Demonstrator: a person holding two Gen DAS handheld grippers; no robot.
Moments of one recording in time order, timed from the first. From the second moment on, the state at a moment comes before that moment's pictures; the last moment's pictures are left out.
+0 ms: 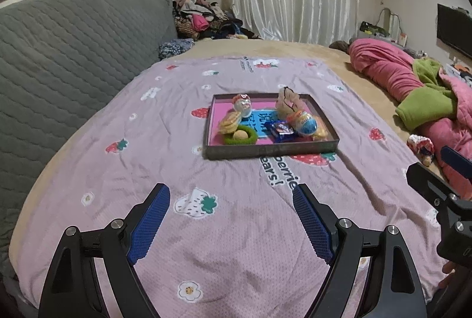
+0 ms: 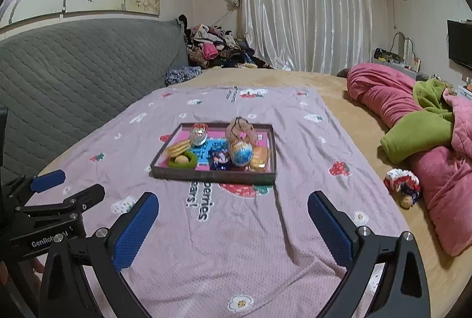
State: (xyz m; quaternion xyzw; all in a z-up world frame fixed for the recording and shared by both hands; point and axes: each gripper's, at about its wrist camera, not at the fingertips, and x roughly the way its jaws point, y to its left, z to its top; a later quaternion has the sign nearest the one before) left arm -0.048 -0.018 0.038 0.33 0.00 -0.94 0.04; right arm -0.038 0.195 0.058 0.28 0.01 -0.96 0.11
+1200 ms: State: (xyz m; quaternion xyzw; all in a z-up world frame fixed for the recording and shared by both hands) left arm -0.059 -0.014 -0.046 0.34 0.01 -0.94 0.05; right arm -0.043 0.199 -0.030 0.32 0.02 -0.94 0.12
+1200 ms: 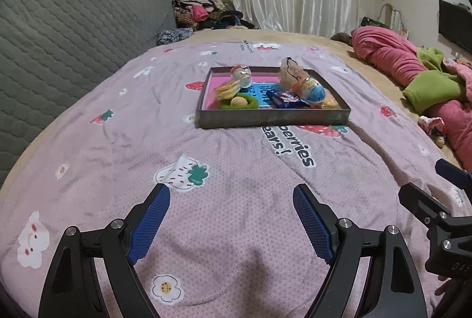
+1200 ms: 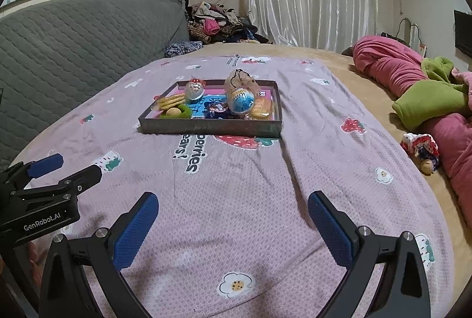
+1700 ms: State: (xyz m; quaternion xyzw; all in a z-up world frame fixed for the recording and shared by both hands) left arm -0.062 -0.017 -0.052 0.34 0.02 -0.94 0.05; right arm -0.048 0.198 -0.040 0.33 0.03 -0.94 0.11
